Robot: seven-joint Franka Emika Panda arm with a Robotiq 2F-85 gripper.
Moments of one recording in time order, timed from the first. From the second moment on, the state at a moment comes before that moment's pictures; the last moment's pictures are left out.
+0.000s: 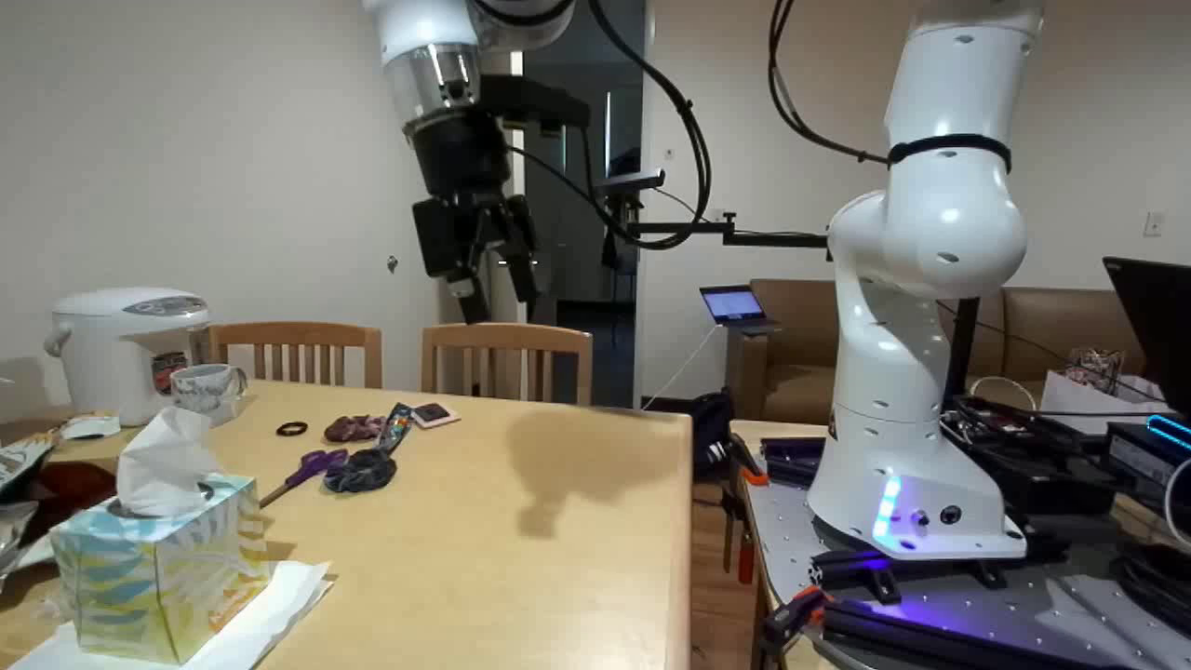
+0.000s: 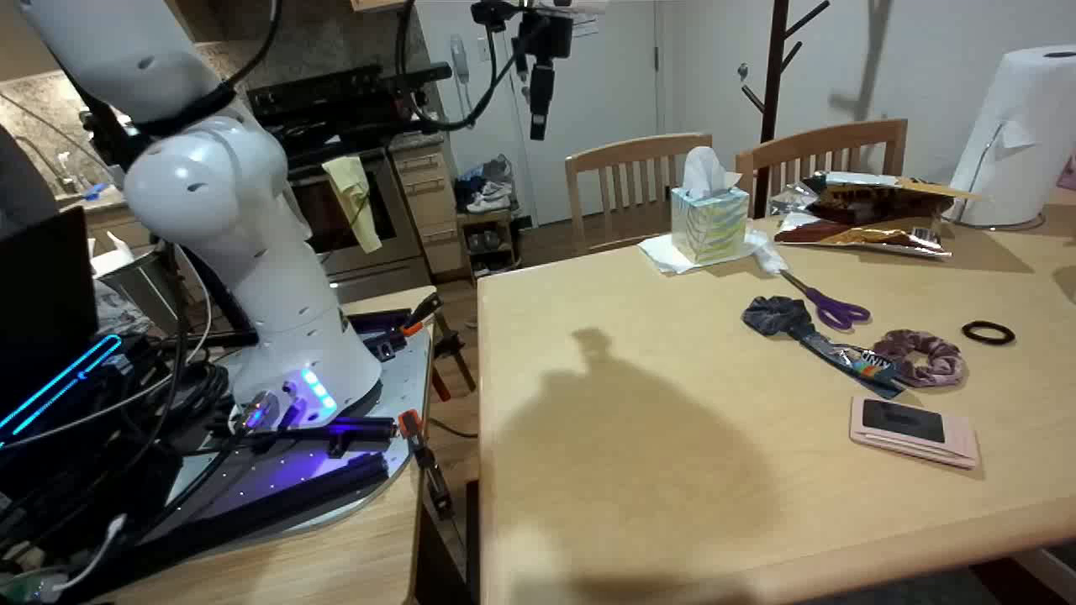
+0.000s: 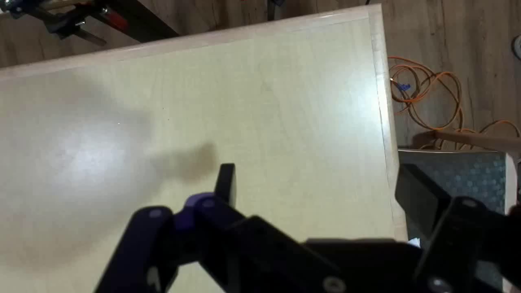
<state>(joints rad) 0.09 -0.15 0.25 -2.19 0.12 1.81 0.50</state>
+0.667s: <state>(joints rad) 0.10 -0.15 0.24 -2.19 0.12 1.84 0.50</state>
